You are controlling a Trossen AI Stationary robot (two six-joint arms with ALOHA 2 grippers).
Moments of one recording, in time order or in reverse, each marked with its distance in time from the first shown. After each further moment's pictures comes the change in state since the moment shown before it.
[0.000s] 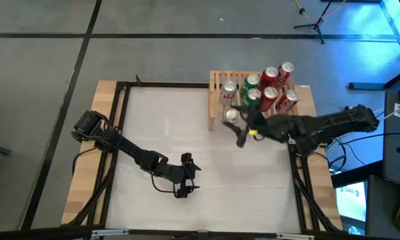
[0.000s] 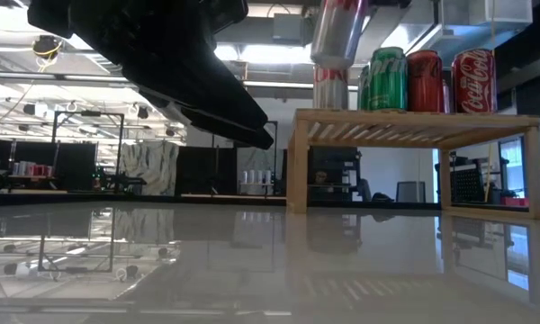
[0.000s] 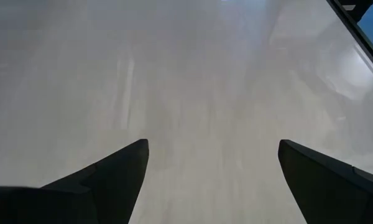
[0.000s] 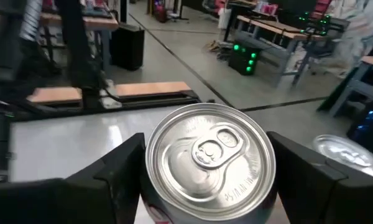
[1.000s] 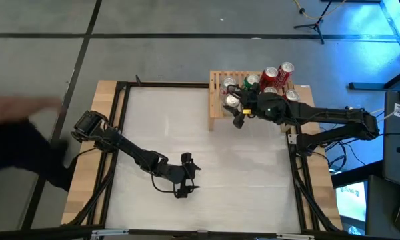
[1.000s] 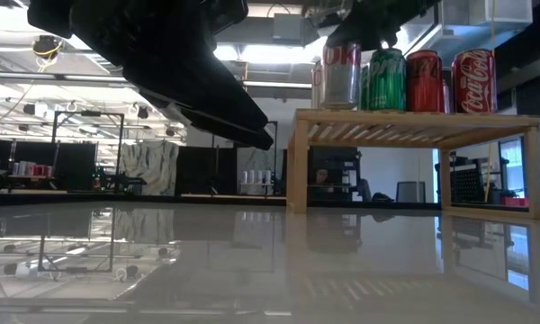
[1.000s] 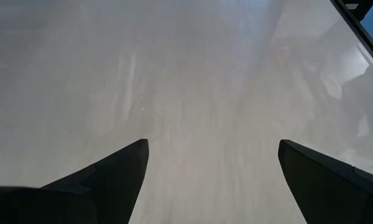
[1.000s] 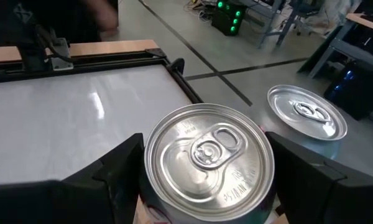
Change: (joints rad) left arm 0.000 0.000 0.000 -0.003 -0.005 0.001; right arm -0.354 0.024 0.003 -0.138 -0.262 -0.015
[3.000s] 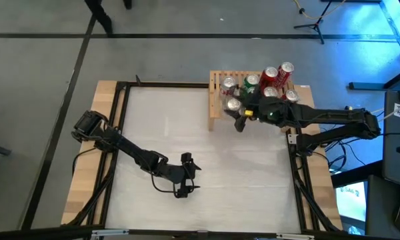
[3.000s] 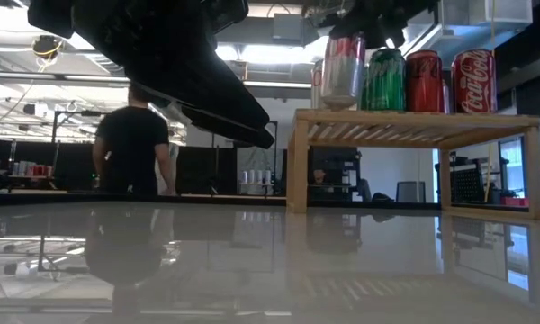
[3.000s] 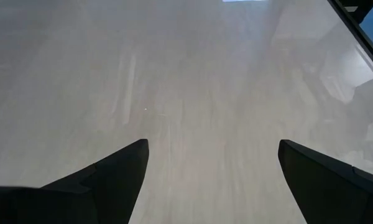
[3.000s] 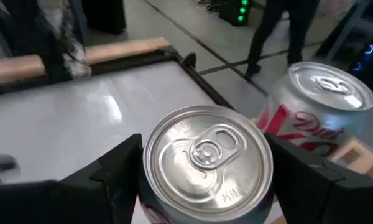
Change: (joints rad) left arm 0.000 0.000 0.000 0.006 -0.002 -0.002; right arm 0.060 -0.016 -0.006 -0.029 0.008 0.148
